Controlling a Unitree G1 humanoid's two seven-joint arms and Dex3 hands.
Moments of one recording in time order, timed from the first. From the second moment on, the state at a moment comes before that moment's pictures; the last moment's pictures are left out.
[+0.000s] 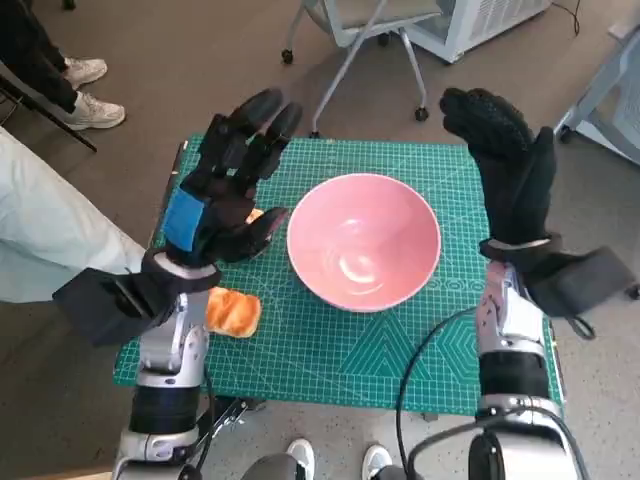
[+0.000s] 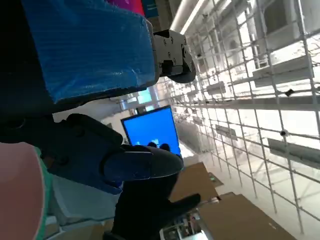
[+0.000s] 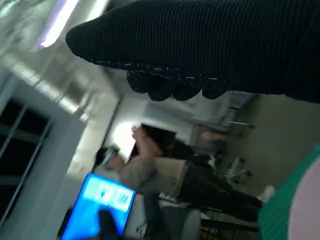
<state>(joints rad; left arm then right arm) -0.52 0.12 0.09 0.14 -0.32 -0.32 -0.45 -0.70 -0.12 -0.19 0.55 0.24 -0.67 0.44</state>
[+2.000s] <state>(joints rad) -0.29 0.94 0.24 -0.29 -0.04 0.18 -0.76 -0.56 -0.12 -0.11 0.31 0.23 -0.56 0.40</state>
